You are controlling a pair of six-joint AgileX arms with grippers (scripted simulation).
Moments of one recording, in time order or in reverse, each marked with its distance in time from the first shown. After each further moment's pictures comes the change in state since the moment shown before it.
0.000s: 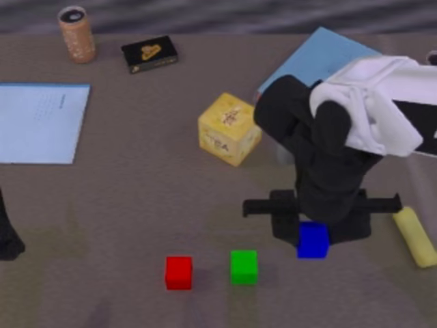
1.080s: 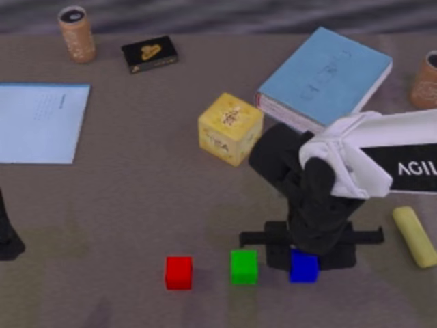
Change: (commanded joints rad) left arm 0.000 0.000 0.000 0.000 0.000 0.000; right arm 0.011 0.106 -0.161 0.268 0.001 0.015
